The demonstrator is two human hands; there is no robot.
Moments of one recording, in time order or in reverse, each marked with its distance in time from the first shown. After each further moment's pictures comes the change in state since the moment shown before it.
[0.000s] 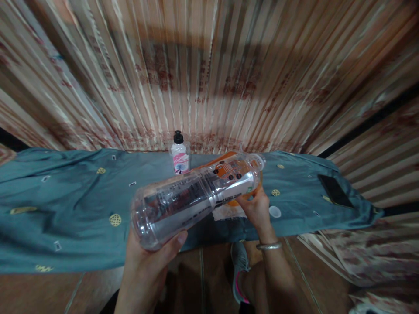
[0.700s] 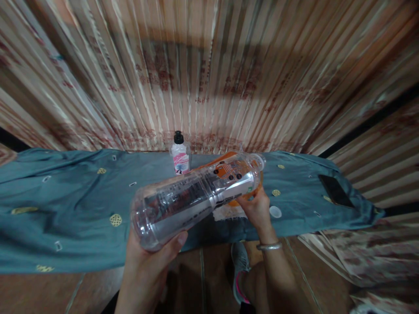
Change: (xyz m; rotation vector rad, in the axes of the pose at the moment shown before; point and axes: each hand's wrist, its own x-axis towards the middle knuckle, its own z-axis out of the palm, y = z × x) left_hand 0.002 0.000 -0.002 0.004 -0.022 0.012; right_hand 0.000 0.003 0.001 -0.022 0.017 -0.016
